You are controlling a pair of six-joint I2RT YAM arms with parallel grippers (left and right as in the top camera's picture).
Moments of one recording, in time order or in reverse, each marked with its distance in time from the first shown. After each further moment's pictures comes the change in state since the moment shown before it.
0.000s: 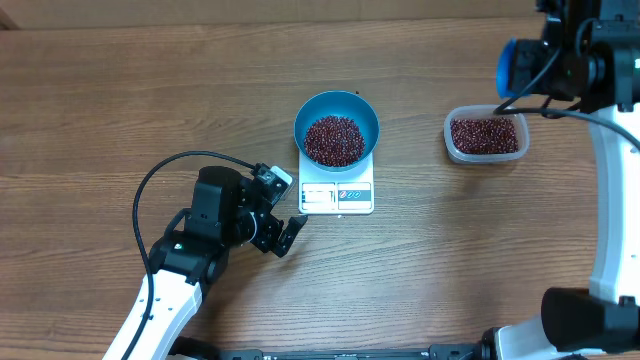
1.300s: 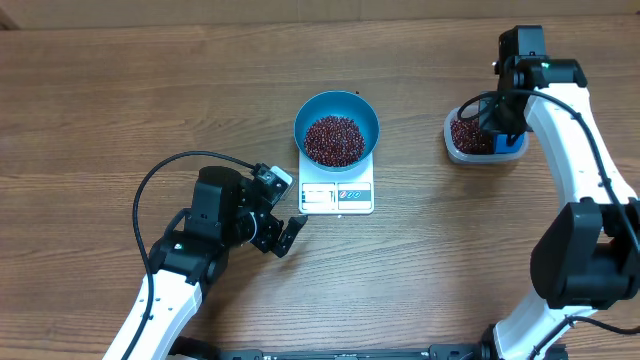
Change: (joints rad) left arm 0.000 0.000 0.000 0.000 0.000 0.000; right arm 0.015 0.198 -0.382 0.238 0.205 0.019
